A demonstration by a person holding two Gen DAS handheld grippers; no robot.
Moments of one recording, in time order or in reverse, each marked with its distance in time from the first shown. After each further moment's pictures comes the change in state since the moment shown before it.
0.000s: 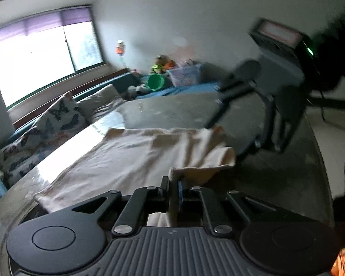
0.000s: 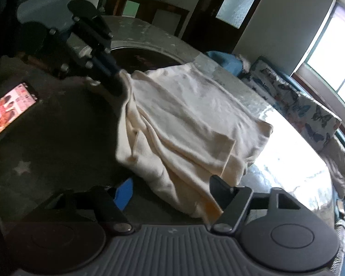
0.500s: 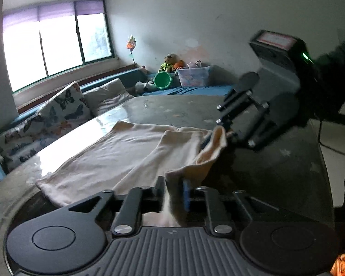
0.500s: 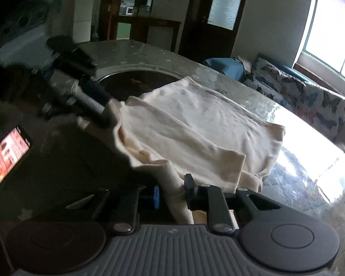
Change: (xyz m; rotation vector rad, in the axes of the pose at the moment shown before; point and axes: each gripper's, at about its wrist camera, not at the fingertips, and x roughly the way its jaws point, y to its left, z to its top) left arm -0.012 0.004 -0.005 -0.049 0.007 0.009; right arm 0.016 -0.024 0.015 0.178 -0.076 0.109
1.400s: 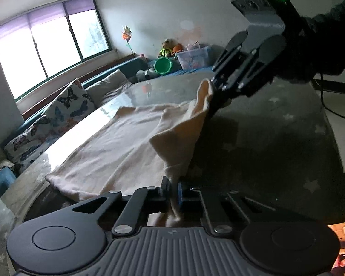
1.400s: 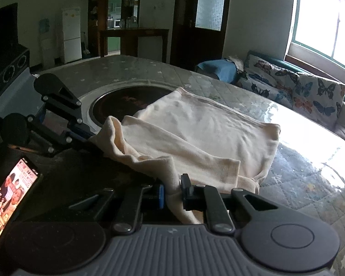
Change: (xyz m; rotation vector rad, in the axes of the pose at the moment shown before) left arm 0.001 -0.016 -0.018 0.101 0.082 0.041; right arm -0.014 -0.005 0.008 0.103 -0.045 0.008
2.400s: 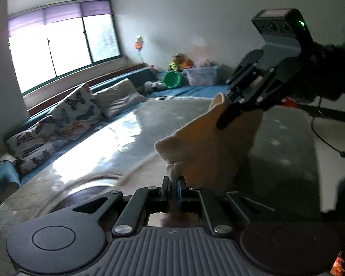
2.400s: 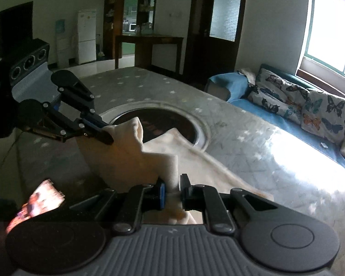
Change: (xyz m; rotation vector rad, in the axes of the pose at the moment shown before) left arm -0.035 0.048 0.042 -0.116 -0.057 0.005; right arm -0.031 -0.013 0.058 -0.059 -0.020 0.049
